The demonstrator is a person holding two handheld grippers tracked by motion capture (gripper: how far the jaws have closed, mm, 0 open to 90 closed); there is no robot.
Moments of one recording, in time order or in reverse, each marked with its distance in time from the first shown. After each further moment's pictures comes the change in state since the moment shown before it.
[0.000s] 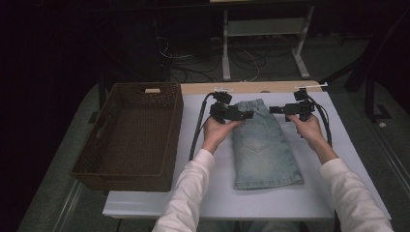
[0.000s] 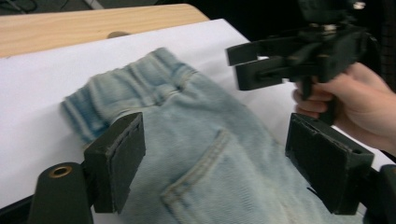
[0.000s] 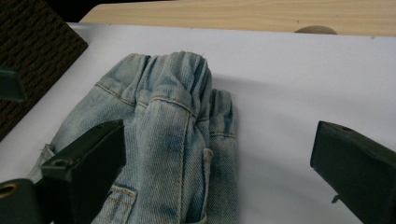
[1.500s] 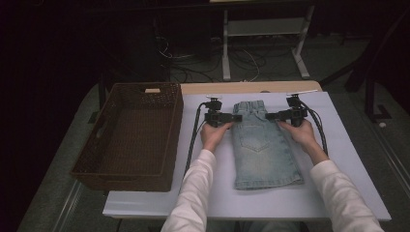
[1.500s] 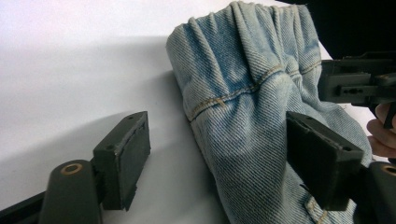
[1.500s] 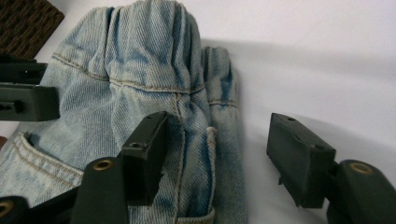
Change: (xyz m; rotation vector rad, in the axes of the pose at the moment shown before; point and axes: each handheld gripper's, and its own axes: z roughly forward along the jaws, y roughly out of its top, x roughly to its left) left arm 0.063 -0.035 0.037 0.027 0.052 -0.234; right arm -0.005 -0.016 0.029 0.102 -0.003 0.058
